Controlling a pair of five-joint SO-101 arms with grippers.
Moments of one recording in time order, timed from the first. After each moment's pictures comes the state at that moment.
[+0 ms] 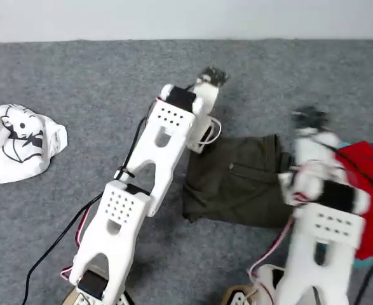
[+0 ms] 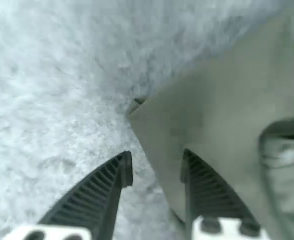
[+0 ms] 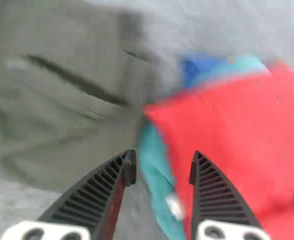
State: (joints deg) left arm 22.8 57.1 -59.2 99.5 -1.4; right arm 10.2 -44.2 41.3 70.9 27.8
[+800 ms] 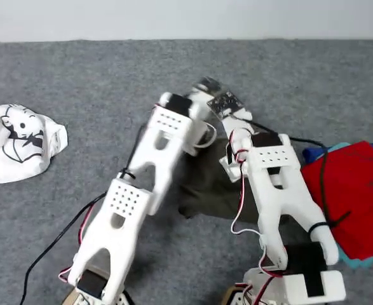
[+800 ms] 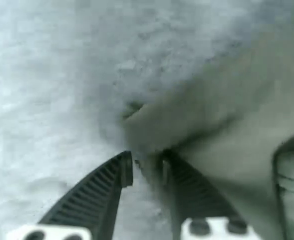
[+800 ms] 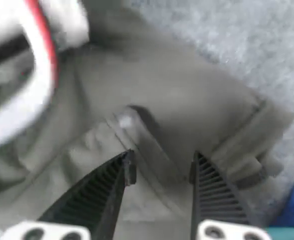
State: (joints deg) left arm 19.2 67.6 -70.5 99.4 0.2; right arm -9.5 -6.4 28.2 58.5 23.7
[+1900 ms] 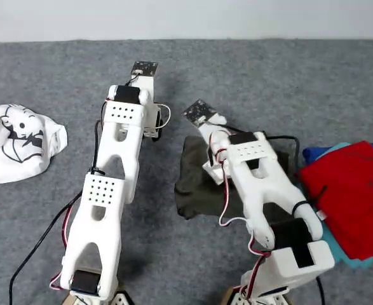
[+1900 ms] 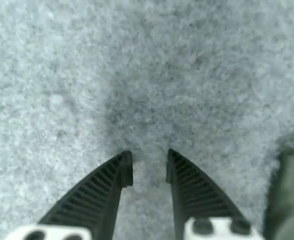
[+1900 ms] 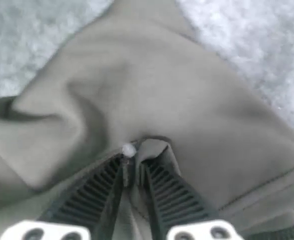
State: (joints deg) left arm 5.8 74.0 -78.3 99.3 8.6; right arm -15.0 4.4 25.8 52.7 27.7
